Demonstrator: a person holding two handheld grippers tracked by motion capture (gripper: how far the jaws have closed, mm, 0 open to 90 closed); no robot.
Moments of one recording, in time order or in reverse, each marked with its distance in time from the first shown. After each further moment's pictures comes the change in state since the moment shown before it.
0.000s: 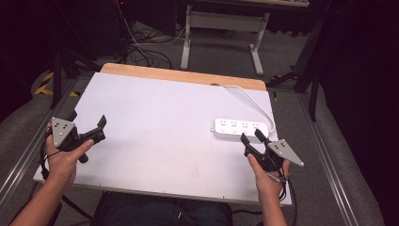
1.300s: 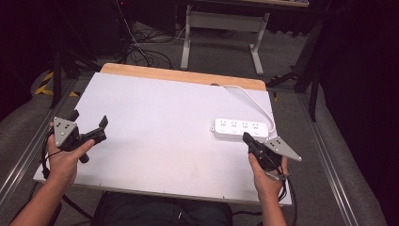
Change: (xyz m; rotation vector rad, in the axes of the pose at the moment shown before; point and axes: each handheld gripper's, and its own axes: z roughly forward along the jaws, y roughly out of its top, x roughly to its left) left arm -0.001 -0.001 0.002 0.010 -0.016 0.006; right arm 0.009 0.011 0.000 0.108 0.052 -0.027
